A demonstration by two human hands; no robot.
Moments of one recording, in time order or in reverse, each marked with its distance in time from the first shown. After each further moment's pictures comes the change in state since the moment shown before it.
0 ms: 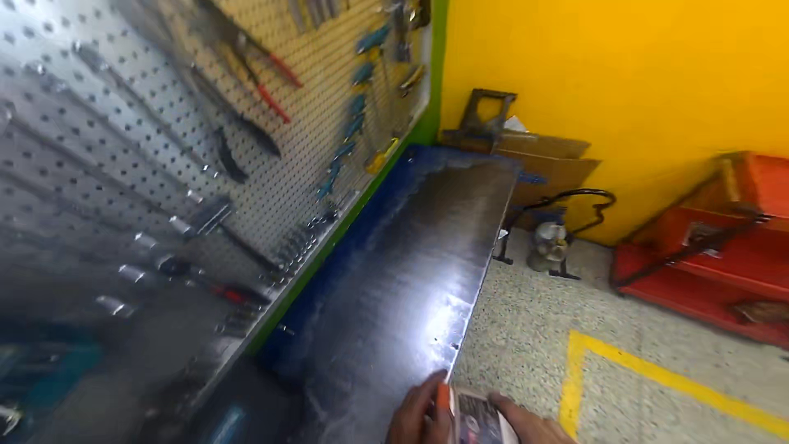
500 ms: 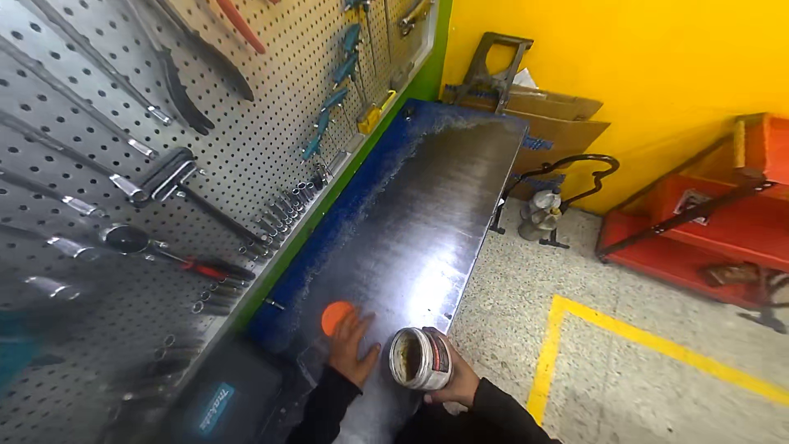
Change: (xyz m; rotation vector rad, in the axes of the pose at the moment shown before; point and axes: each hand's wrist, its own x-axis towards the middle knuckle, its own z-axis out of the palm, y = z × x) left_hand 0.046 -0.173 -0.082 0.635 0.124 0.063; right_hand 0.043 0.129 0.180 0.945 -0.195 0.195
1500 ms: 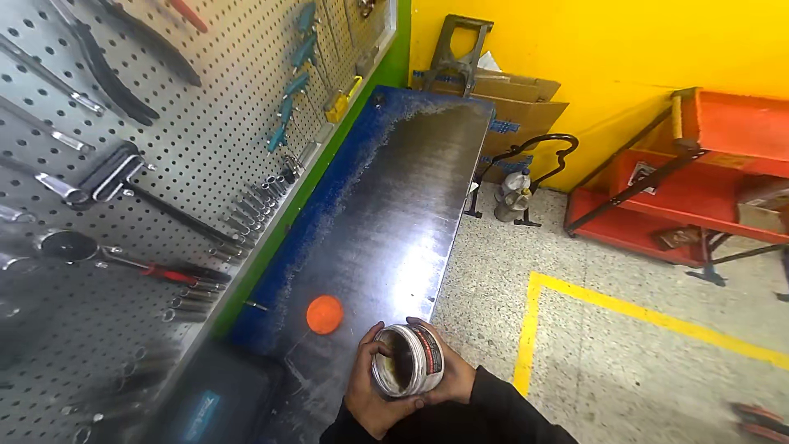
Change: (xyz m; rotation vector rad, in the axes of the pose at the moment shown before) left_hand -0.047 0.083 0.013 -0.761 0.035 0.097; right_hand -0.017 -0.043 0.007 -0.042 -0.135 -0.100
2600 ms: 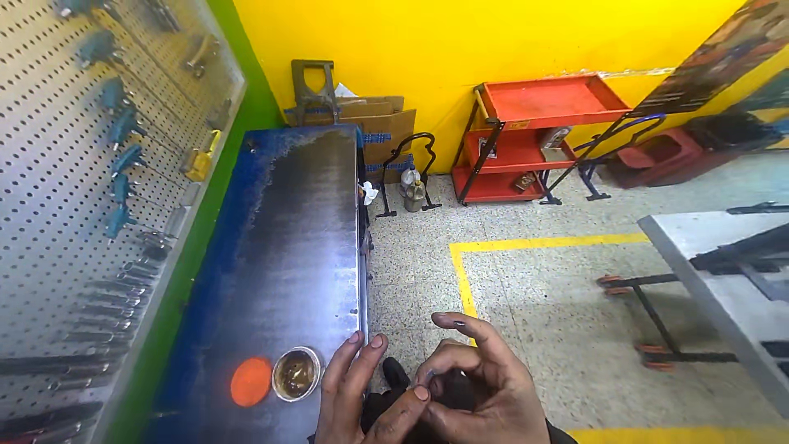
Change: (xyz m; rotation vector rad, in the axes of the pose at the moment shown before) left_hand 0.042 0.134 0.073 0.374 -0.409 0.715; right_hand -0.105 -0.194 0.003 -0.083 0.745 -0.429
